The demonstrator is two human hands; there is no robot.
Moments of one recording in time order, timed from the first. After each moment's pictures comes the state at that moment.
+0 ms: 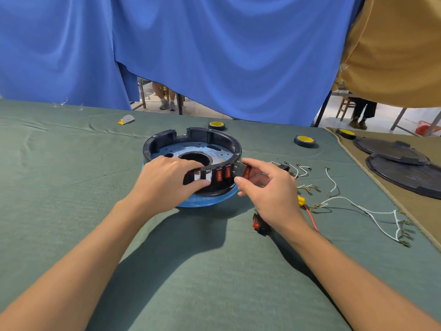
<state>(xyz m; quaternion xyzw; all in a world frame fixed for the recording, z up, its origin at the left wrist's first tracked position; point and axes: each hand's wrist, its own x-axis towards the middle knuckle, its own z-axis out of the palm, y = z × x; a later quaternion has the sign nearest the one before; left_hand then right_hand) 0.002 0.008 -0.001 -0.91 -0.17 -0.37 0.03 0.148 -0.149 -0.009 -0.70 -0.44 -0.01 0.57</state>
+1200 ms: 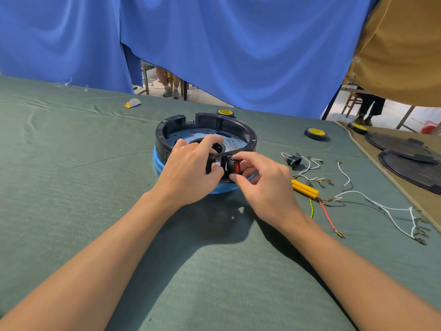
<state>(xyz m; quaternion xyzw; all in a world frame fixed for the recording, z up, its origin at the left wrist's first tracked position) 0.014 -0.009 -0.010 -0.89 -0.17 -0.41 -0.10 0.130 -0.133 -0.015 -0.67 -0.56 -0.14 0.46</state>
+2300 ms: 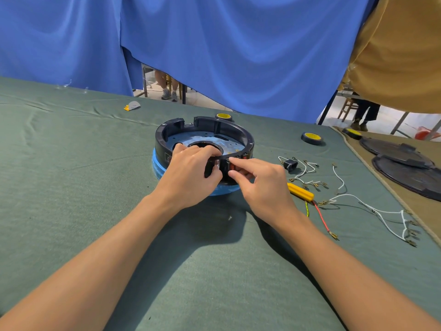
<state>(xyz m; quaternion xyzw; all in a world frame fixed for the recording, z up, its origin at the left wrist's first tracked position) 0.013 -0.013 -0.009 -0.89 -0.17 -0.41 -0.08 0.130 -0.131 -0.011 -0.67 -0.58 -0.16 0.43</state>
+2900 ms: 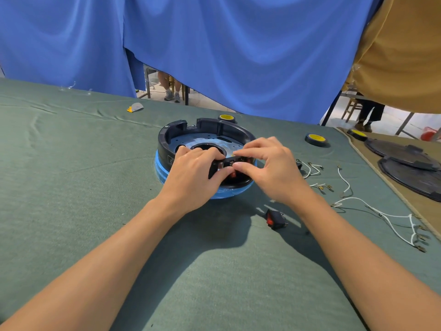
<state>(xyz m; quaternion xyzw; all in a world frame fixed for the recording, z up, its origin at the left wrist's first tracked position) 0.016 -0.013 -0.014 -0.88 -0.17 -0.44 -0.07 0.158 -0.120 0.016 -0.71 -0.59 -0.10 0.38</state>
